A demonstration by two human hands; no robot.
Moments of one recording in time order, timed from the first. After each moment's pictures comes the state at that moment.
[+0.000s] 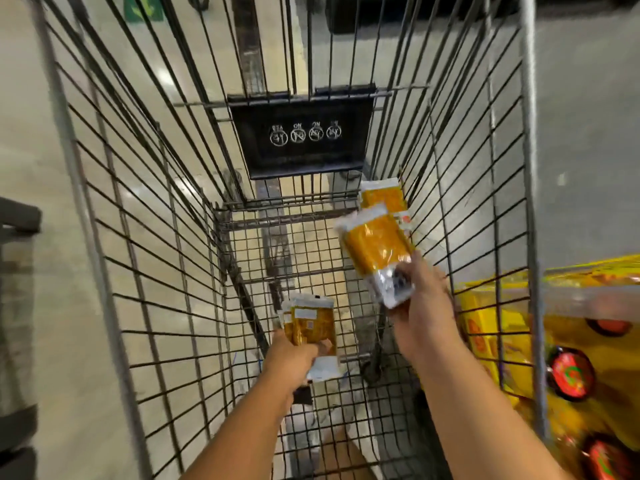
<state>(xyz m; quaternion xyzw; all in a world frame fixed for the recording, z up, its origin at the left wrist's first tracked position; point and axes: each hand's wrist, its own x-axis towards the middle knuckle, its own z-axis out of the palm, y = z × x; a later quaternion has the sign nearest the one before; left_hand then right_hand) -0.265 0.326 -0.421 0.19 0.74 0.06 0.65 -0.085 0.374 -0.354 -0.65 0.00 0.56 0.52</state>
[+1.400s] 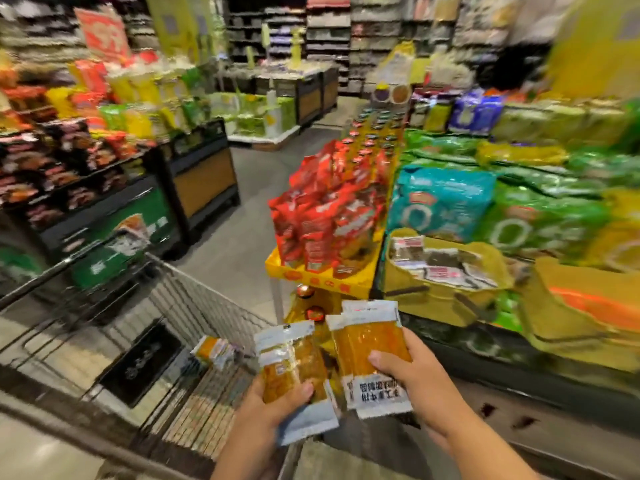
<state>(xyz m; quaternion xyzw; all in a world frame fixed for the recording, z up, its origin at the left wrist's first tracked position) -0.366 0.118 0.042 0.47 0.21 0.04 0.86 -0.256 -0.074 0.068 -0.69 -0.04 0.26 0.67</state>
